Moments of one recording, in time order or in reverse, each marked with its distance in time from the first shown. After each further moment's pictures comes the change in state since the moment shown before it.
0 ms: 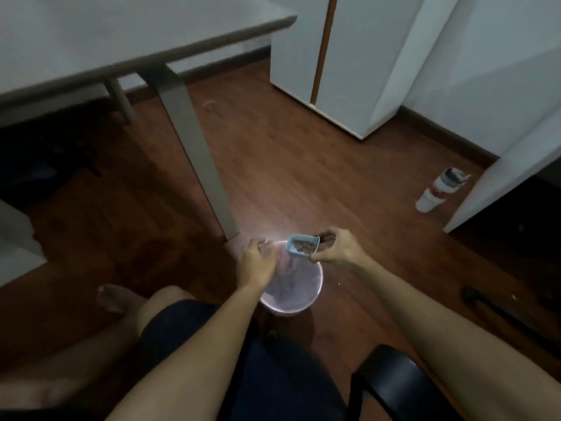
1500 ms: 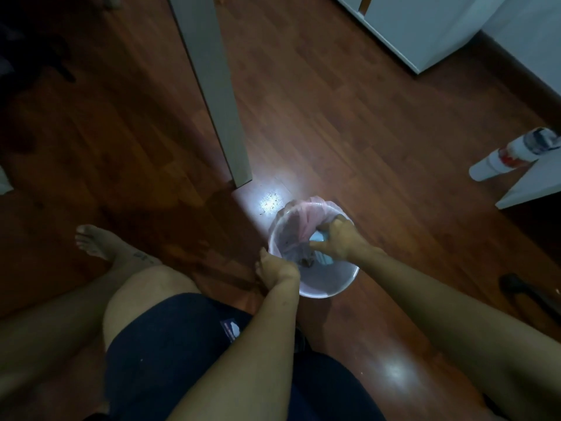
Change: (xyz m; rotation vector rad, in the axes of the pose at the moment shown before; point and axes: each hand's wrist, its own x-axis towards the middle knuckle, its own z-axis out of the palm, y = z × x) left_hand 0.052 -0.100 0.082 -0.237 0.073 -0.657; right_hand 0.112 0.061 0.123 -0.595 -0.255 -0.144
